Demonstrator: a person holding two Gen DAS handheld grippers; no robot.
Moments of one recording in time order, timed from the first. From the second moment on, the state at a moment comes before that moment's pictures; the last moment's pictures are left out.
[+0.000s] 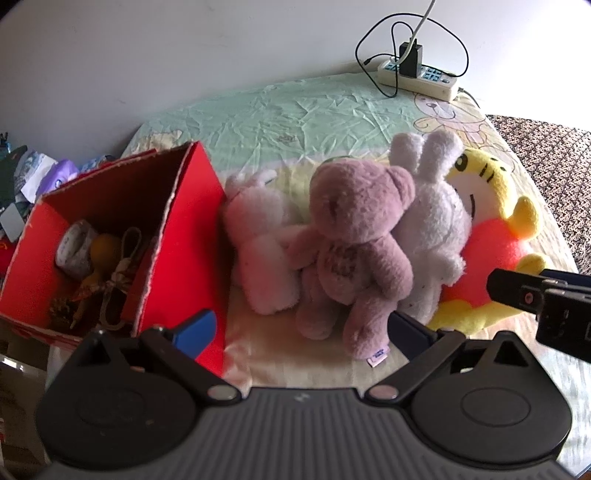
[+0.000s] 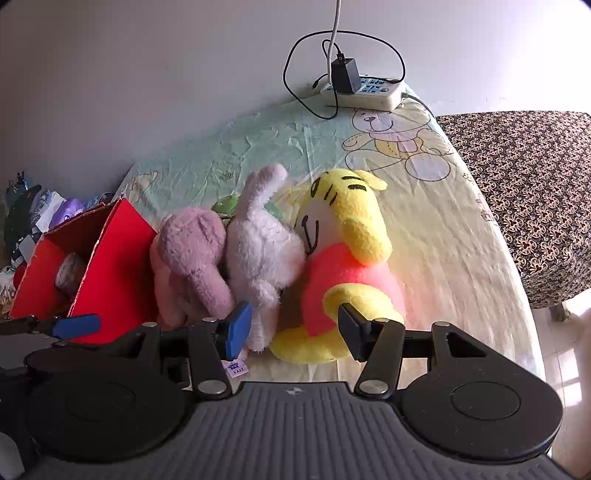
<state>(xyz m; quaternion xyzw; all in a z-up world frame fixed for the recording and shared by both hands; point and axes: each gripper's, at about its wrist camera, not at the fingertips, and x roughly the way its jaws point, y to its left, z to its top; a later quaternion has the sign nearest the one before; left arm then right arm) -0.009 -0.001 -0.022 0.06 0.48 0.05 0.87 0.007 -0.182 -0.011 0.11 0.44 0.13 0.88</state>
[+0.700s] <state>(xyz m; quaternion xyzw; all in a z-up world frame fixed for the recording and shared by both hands) -0.006 -0.001 -0.023 0.08 0.49 0.05 0.87 0.014 -0.178 -0.013 0.12 0.44 0.13 0.88</state>
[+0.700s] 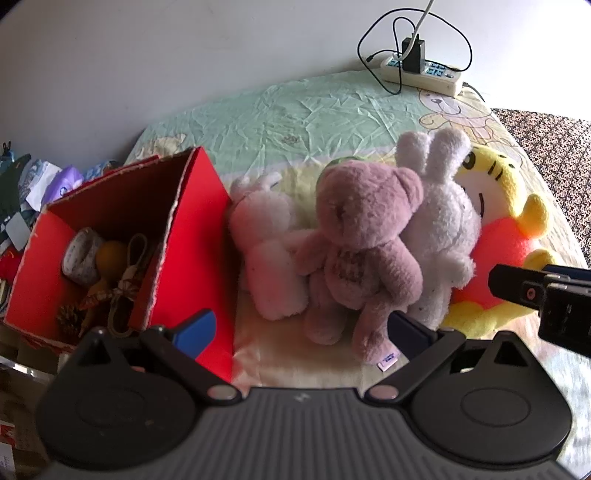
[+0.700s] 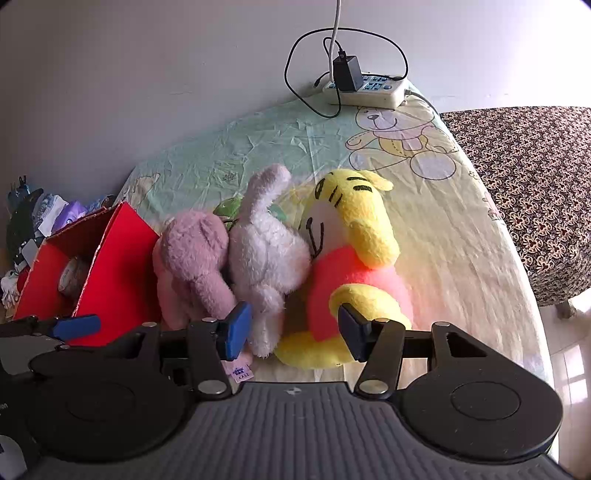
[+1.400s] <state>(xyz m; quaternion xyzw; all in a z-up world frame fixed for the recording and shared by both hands) -0.009 -0.006 -0.023 0.10 0.49 0.06 0.87 0.011 -0.179 -0.014 0.14 0.44 0.13 0.88</state>
